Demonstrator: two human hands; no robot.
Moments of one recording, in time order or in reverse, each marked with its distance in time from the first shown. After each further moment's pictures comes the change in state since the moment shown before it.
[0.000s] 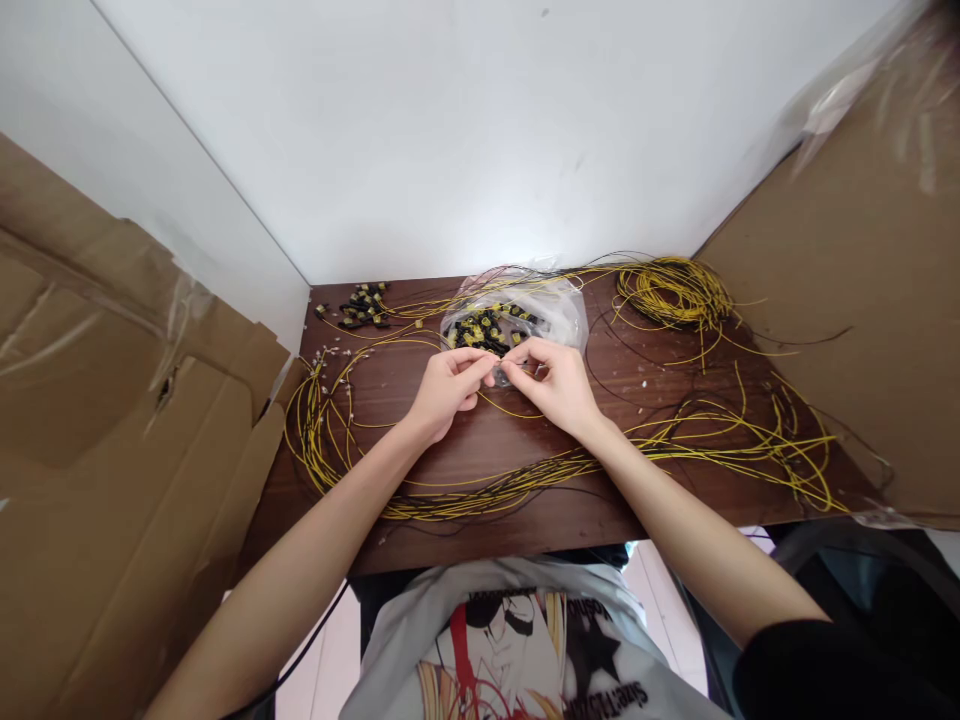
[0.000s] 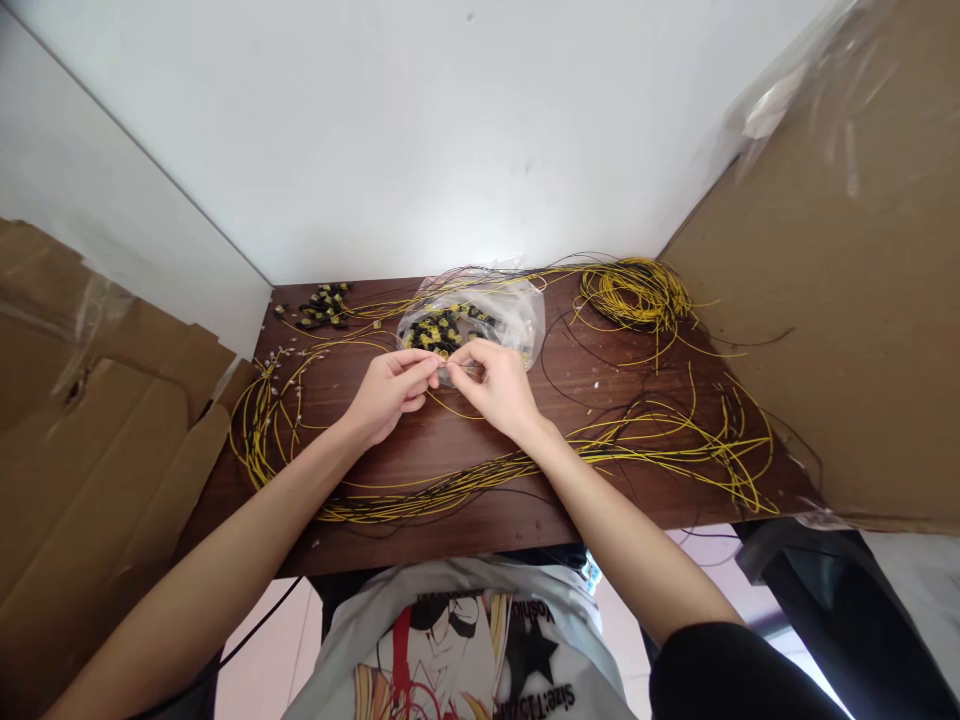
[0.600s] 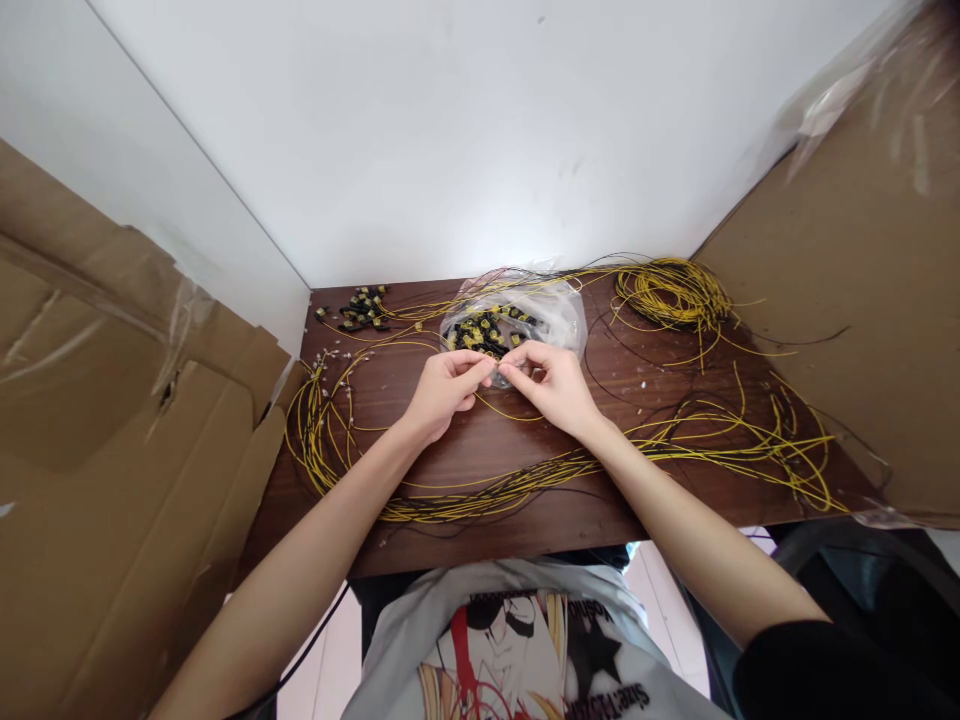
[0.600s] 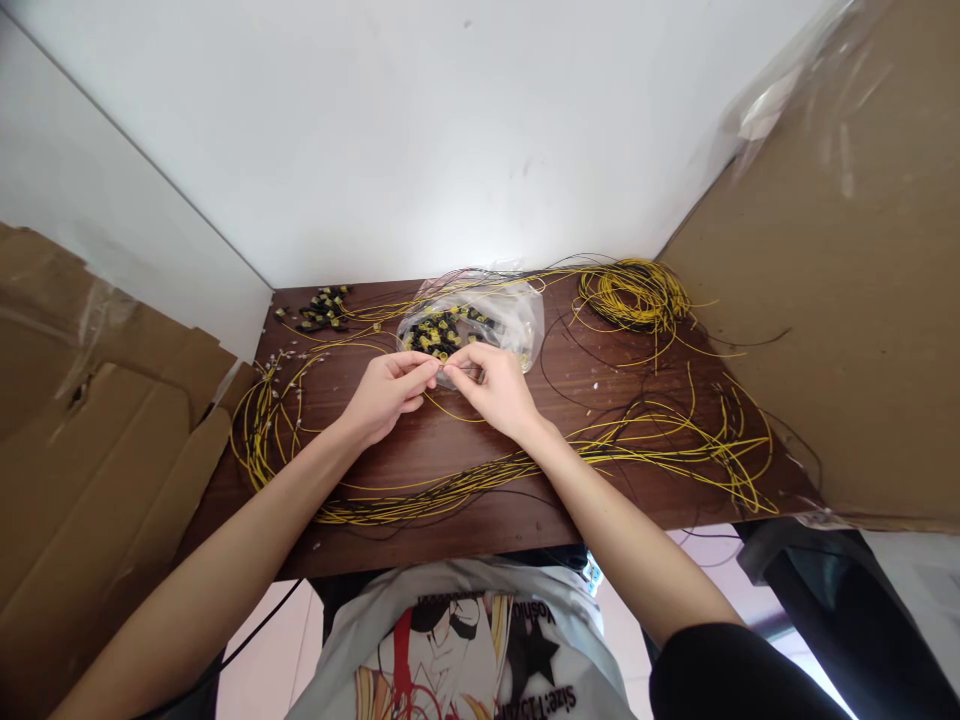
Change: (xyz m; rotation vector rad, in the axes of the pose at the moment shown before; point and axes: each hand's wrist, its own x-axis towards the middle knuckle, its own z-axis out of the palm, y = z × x) left_hand 0.002 -0.001 -0.005 0.040 -0.005 -0.011; right_hand 0.000 0.006 0.003 0.096 -0.046 0.049
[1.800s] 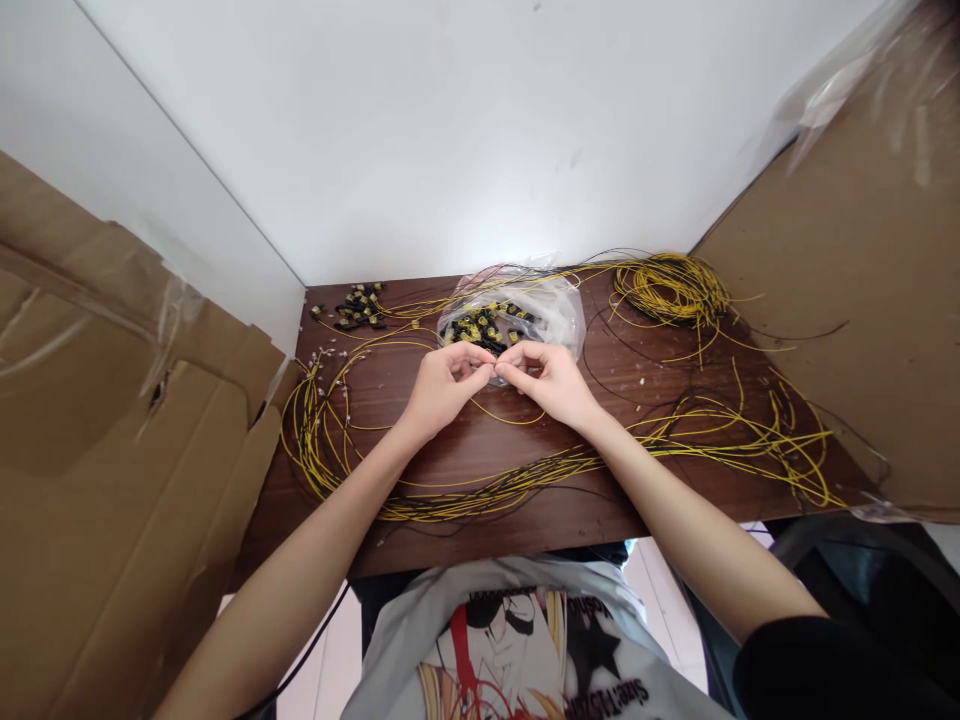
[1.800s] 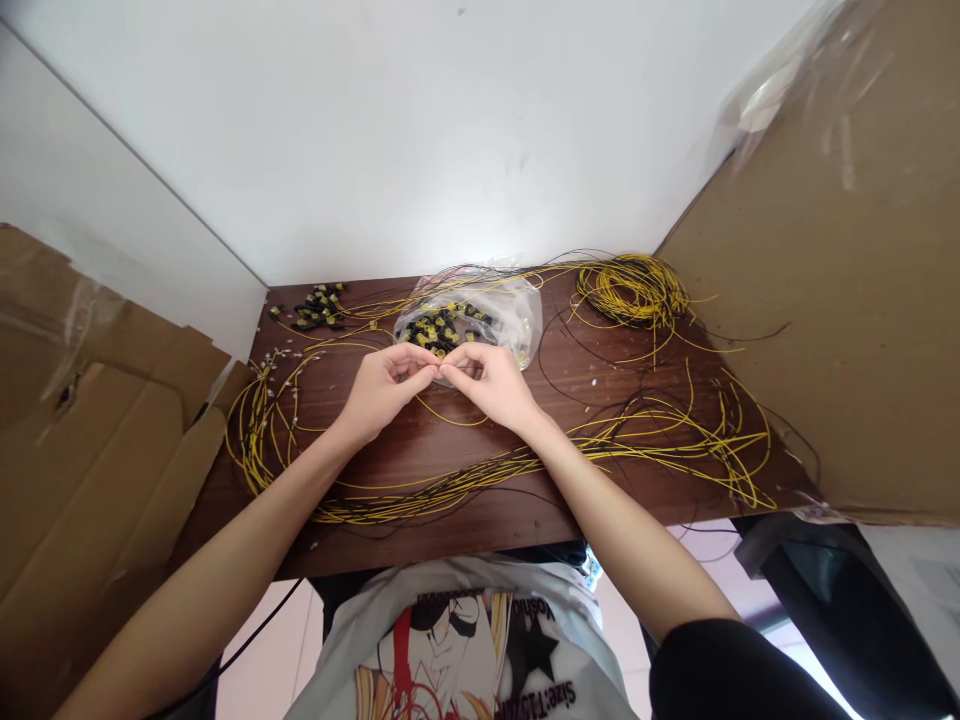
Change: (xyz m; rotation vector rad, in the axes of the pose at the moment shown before) left_hand 0.004 -0.005 -0.007 0.435 0.017 0.325; right_hand 0.003 0.003 0.001 0.223 -0.101 0.146
